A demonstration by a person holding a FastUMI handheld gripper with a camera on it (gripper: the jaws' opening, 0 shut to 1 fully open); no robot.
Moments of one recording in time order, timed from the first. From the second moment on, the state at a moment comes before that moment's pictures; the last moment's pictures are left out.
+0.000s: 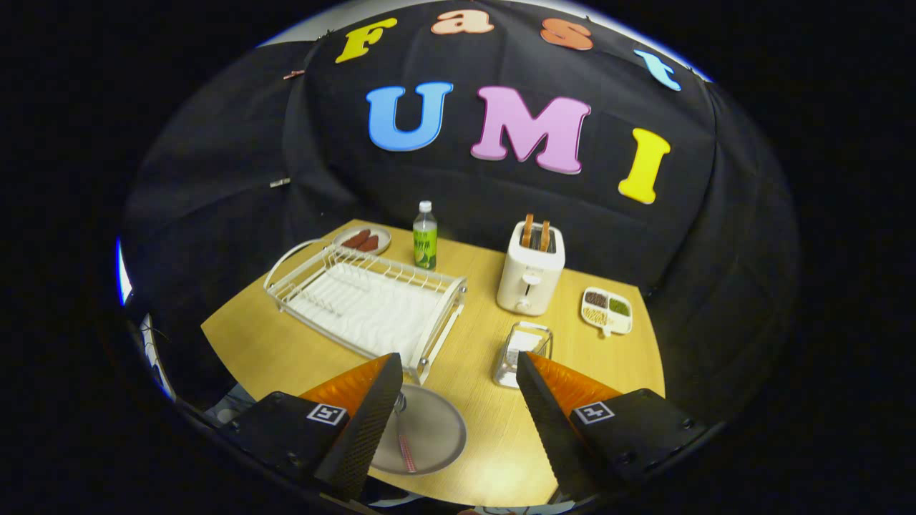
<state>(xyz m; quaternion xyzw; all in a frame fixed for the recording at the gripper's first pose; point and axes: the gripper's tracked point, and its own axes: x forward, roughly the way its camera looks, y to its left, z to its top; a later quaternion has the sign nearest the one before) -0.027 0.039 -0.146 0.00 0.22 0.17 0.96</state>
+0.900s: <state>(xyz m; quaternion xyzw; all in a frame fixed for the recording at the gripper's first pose) 0.005 -0.067 0.051 0.02 0.00 0.10 0.99</state>
